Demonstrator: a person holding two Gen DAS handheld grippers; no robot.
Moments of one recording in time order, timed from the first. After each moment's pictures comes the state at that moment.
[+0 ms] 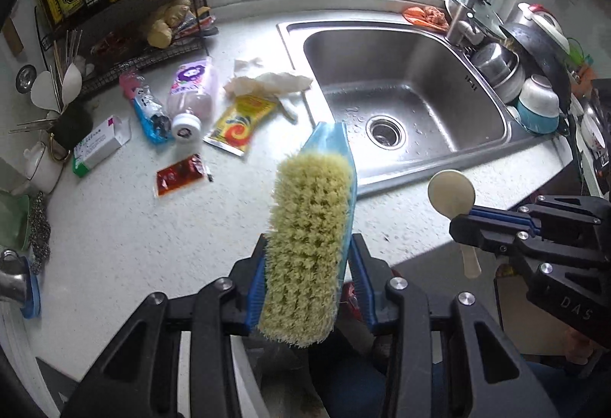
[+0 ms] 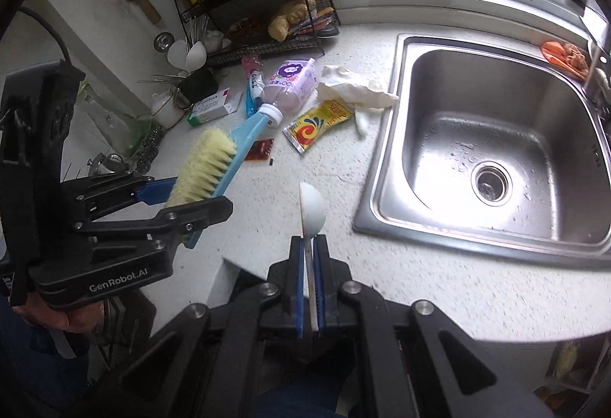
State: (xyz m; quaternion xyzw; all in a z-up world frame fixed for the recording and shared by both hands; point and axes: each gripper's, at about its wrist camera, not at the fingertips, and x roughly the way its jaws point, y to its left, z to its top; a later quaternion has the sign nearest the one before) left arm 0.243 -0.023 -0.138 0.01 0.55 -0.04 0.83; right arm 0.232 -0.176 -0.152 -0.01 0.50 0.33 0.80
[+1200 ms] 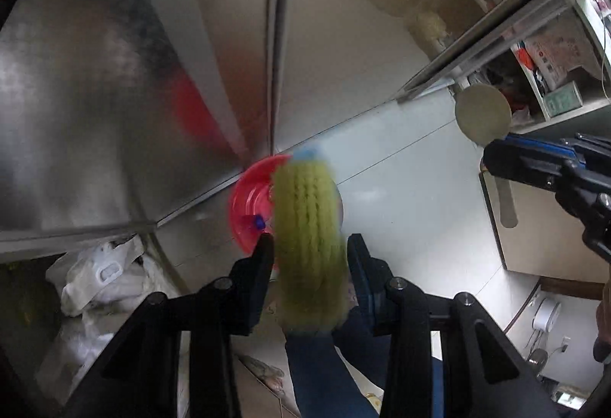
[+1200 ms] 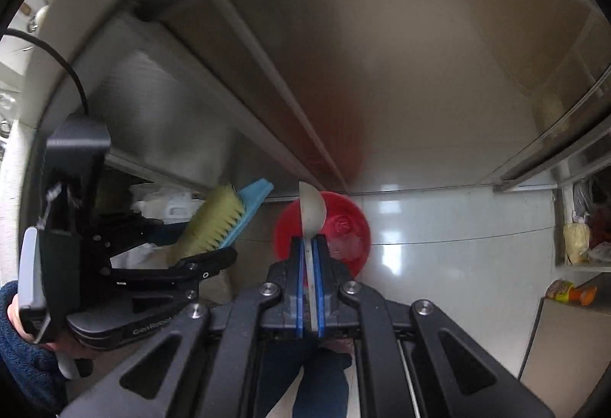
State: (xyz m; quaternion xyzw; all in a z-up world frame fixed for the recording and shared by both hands) left arm 0.199 -0.252 -0.503 0.04 0.68 -0.17 0.72; right arm 0.205 -0.365 -0.442 0.03 0.61 0.18 0.77
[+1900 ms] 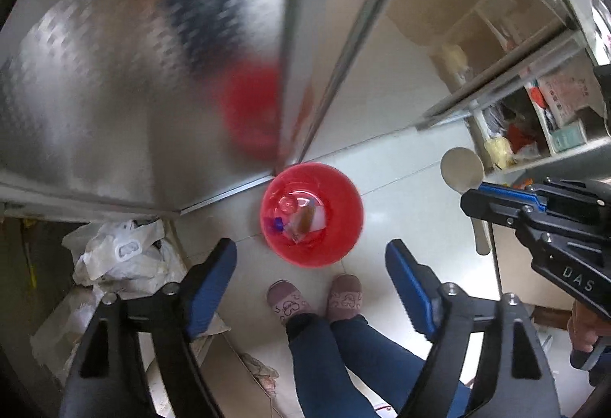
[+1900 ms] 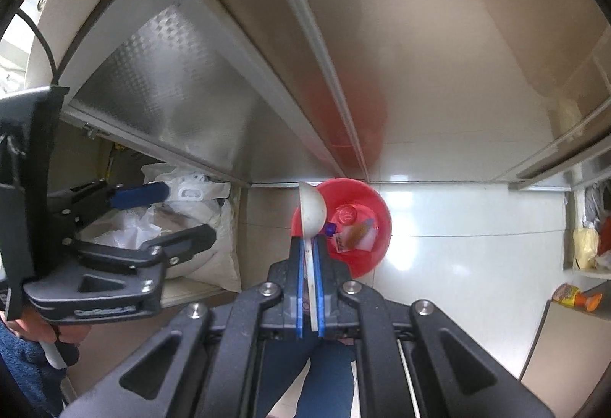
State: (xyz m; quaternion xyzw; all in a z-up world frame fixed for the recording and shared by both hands) left arm 0.181 -0.192 -0.466 0.00 0.65 -0.10 0.75; right arm 0.192 -0.338 -0.451 0.01 0.62 0.22 0.75
